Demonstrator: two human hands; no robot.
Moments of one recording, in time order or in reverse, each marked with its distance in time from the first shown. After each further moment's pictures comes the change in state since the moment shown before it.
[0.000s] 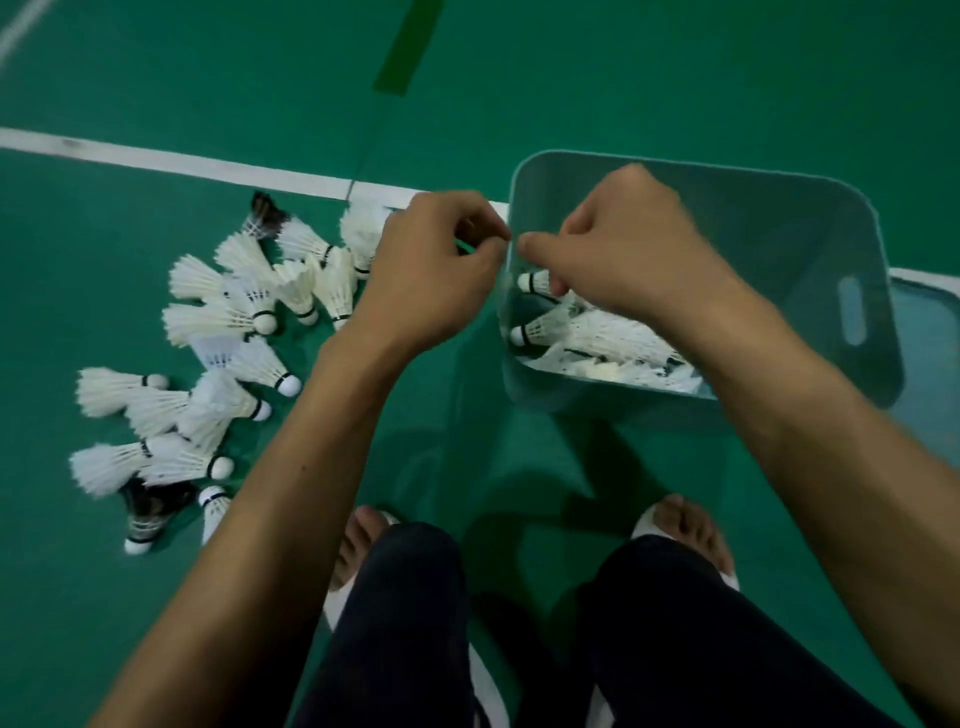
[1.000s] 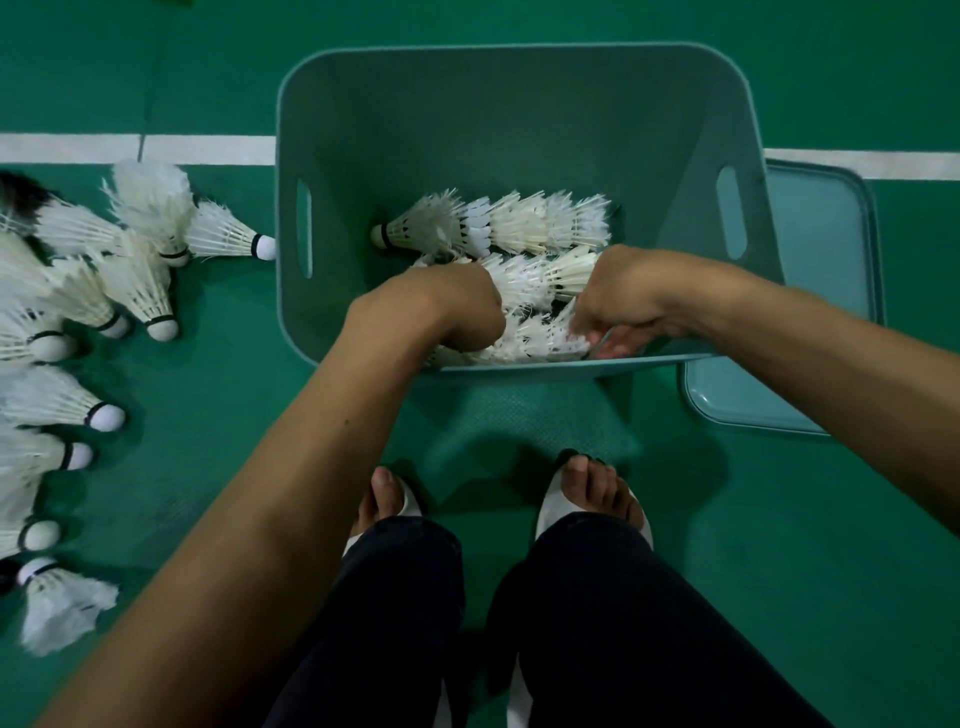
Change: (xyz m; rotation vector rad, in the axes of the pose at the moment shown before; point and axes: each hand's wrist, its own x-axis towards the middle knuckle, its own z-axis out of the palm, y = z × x) left_hand 0.036 0.041 0.156 0.634 -0.911 -0.116; right_hand 0.038 0.202 0.014 0.107 -0.479 0.625
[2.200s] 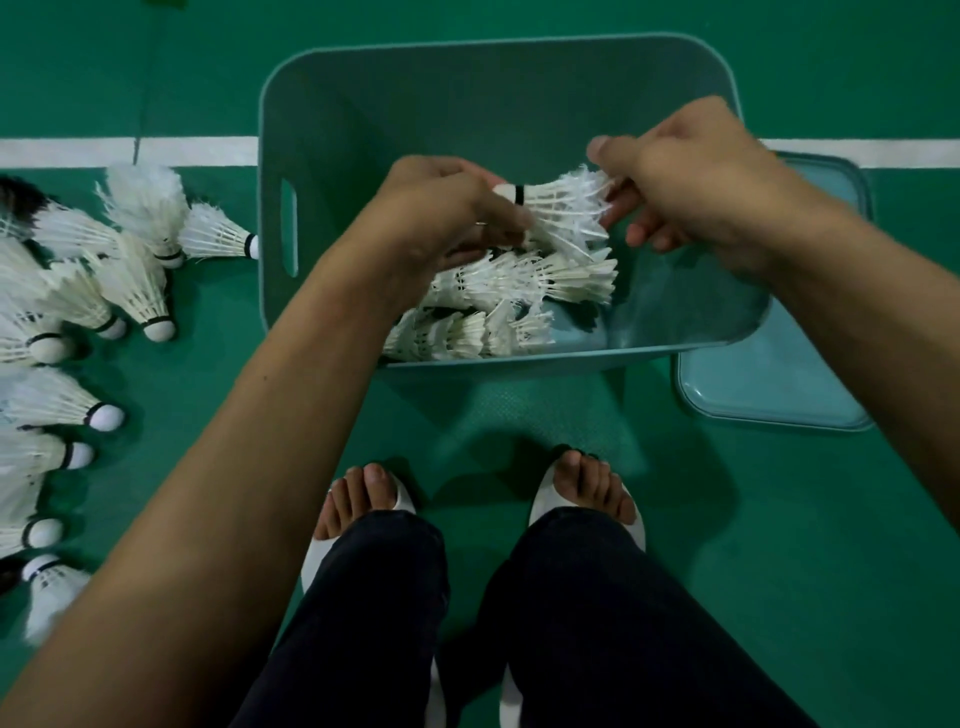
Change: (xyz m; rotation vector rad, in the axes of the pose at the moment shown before) left_hand -0.009 0.007 -0.026 -1.286 0.283 0.083; right_hand -0.047 -0.010 -0.052 0.339 0.365 -0.365
